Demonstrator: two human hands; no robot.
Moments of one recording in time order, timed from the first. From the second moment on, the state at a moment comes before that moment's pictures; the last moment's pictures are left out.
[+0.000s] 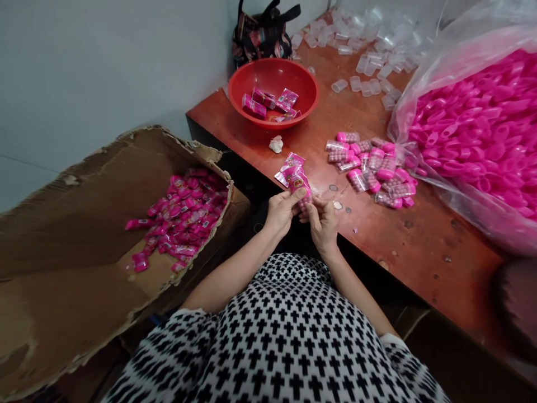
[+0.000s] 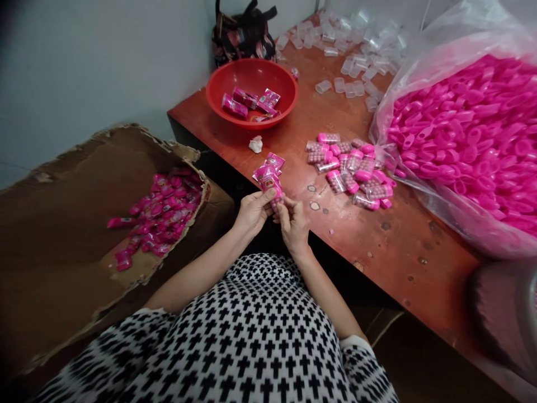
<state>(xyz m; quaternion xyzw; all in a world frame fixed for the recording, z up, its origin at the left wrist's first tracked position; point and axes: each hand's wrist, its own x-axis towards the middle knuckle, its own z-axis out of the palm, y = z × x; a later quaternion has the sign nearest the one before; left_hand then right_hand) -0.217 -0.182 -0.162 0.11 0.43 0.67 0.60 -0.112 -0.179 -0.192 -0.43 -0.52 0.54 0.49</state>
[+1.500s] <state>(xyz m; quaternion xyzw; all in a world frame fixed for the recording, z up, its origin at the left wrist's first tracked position) -0.279 -0.111 -0.217 0.50 0.67 0.52 0.18 -0.108 -0.142 -0.173 -0.43 -0.52 0.63 0.38</state>
